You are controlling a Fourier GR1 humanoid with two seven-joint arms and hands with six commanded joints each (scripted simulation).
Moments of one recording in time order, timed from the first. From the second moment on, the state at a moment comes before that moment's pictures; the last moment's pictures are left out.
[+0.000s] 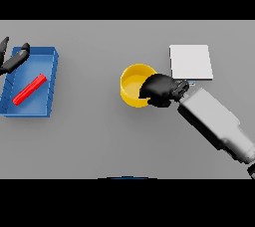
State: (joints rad) left arm -0.57 0.92 -0.64 -1.18 0.49 0.31 0.35; right arm -0.69 -0.39 0.69 -1.20 0.87 0.48 -0.22
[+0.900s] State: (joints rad) left arm -0.55 0.95 -0.64 -1.22 0.49 0.33 0.36; right arm -0.70 -0.54 0.51 -1.32 0.83 0.48 -0.10
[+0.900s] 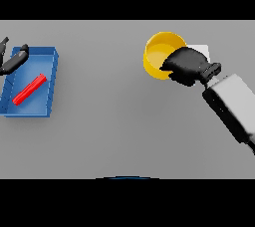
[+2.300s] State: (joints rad) left arm -0.56 0.94 -0.65 -1.20 0.48 0.32 0.41; right arm -0.78 -0.48 0.35 -0.76 0.85 0.31 -0.20
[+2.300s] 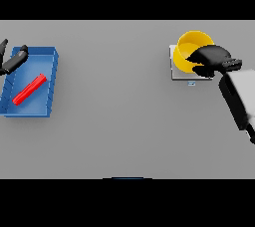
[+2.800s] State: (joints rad) left arm -0.58 0.93 -0.65 -1.19 0.48 0.32 0.41; right arm -0.81 -0.49 0.37 -0.73 0.87 0.35 -0.22
